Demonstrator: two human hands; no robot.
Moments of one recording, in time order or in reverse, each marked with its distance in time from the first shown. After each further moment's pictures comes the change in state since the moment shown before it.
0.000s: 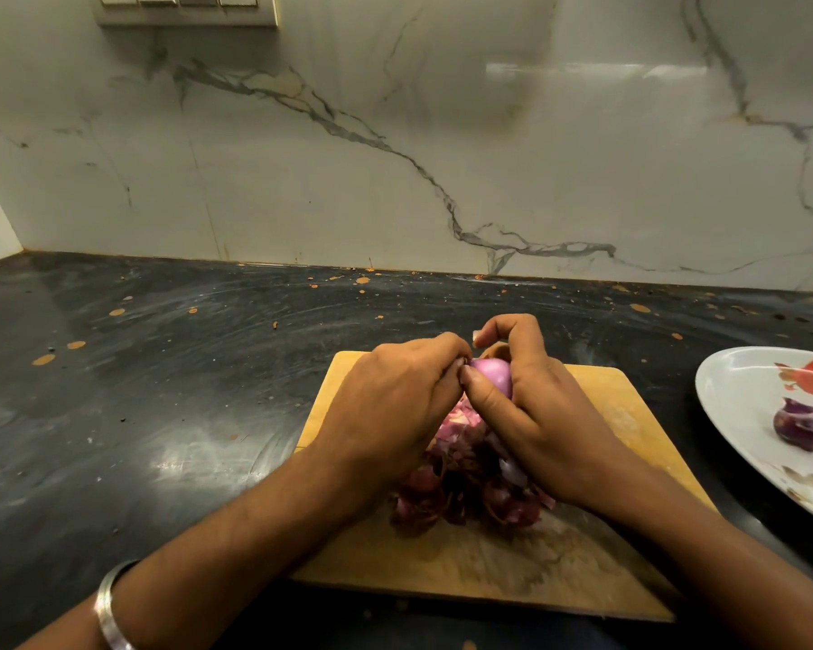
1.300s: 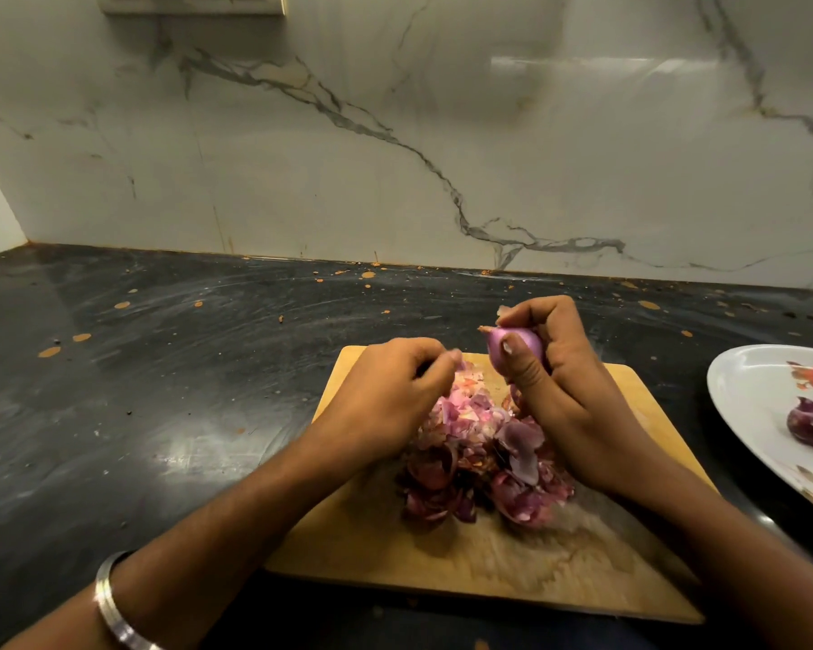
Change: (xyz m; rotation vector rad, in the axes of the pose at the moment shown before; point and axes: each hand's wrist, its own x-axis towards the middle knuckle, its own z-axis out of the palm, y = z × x) left_hand 0.002 -0.017 0.001 -0.331 -0.202 -0.389; right_hand 0.003 0.011 -0.004 0.234 0.075 0.005
